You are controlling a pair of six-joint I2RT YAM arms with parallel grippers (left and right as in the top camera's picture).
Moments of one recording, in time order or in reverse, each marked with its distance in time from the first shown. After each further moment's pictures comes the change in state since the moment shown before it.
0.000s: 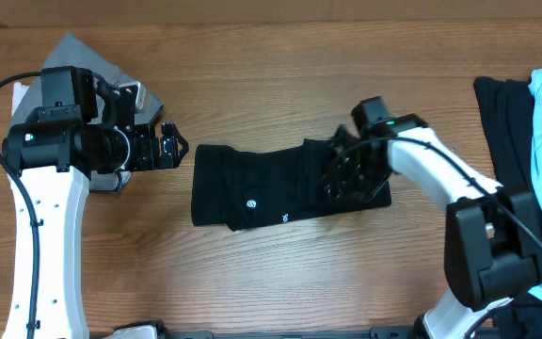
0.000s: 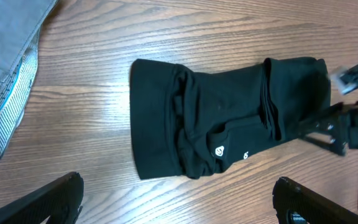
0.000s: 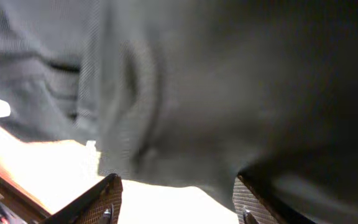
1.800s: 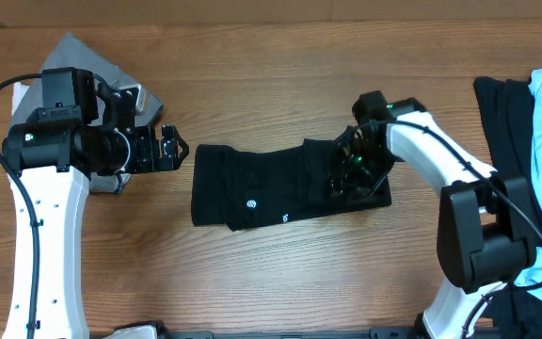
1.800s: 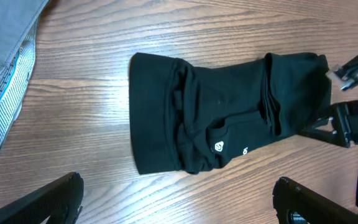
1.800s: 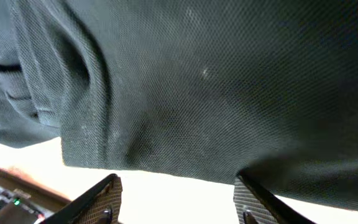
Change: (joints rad) left arm 0.000 0.000 0.000 -0.018 0.000 0.000; right arm -0.040 0.089 0.116 -0.205 0.016 0.135
